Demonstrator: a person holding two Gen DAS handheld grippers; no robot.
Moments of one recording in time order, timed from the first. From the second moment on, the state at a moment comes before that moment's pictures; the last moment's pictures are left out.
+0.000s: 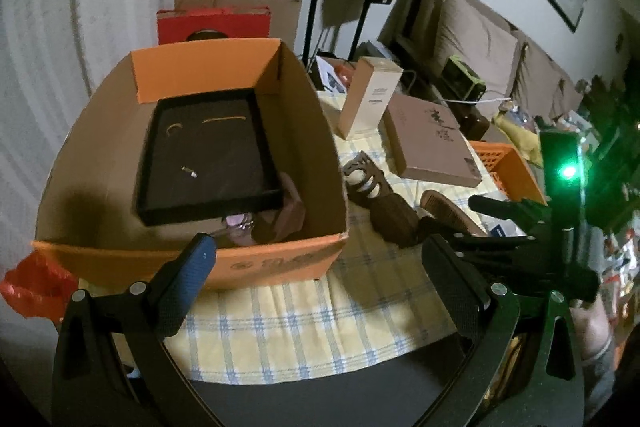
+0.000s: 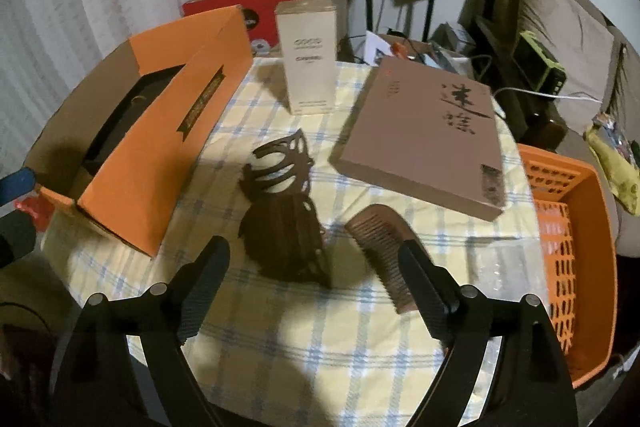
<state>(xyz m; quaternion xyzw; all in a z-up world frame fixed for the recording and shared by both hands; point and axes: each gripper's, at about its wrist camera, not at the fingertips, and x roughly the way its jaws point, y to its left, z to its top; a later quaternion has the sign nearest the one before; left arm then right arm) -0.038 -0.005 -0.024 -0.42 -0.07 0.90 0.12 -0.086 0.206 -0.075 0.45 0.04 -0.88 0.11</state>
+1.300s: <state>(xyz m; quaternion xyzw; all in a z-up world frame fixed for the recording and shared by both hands) -0.024 0.015 -0.077 -0.52 -0.19 0.80 0.22 -0.078 0.198 -0.104 0.49 0.02 -0.86 0.16</state>
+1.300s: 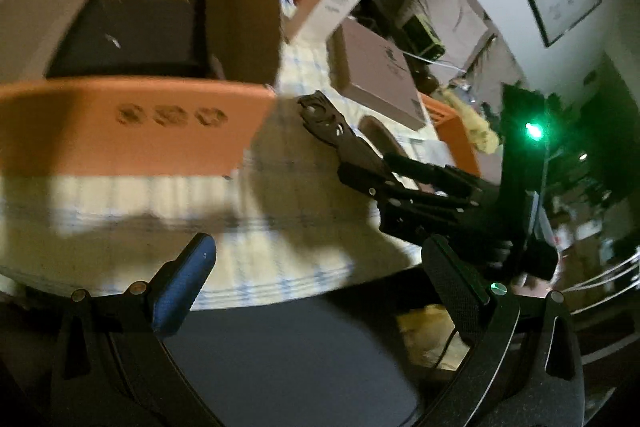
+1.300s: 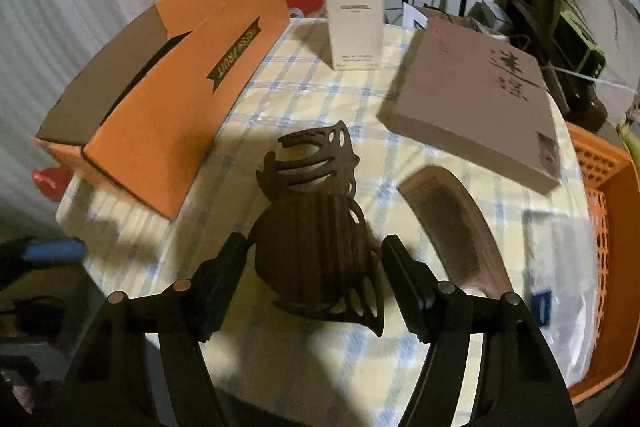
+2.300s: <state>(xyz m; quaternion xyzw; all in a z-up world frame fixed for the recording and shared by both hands) -0.054 0.084 -0.120 -0.56 -0.28 0.72 0.28 -0.003 0.225 -0.091 0.48 0.01 -0.86 0.17</state>
